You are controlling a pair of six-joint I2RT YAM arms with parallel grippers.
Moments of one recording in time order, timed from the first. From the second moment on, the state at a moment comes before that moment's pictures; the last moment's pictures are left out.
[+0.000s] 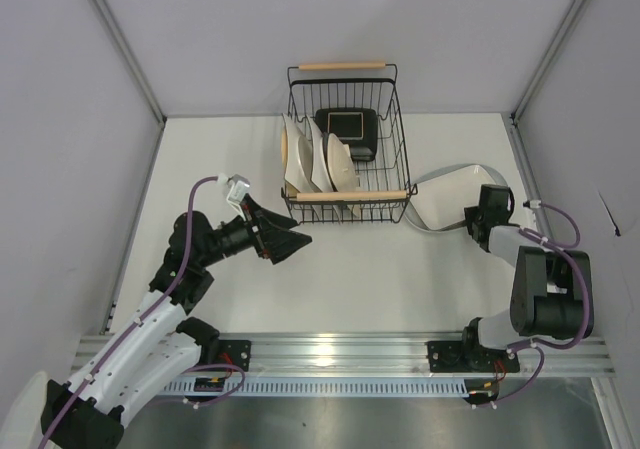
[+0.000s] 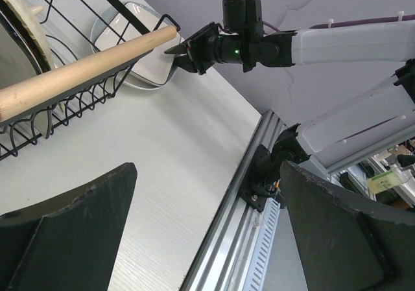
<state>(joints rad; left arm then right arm) -0.46 0.70 0.55 0.15 0.63 -0.63 -0.10 1.45 0.61 0.05 0.28 1.25</state>
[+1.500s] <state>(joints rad) -0.62 1.74 1.67 -0.40 -0.06 -0.37 -0.32 0.97 0.80 -0.31 -0.33 0.70</state>
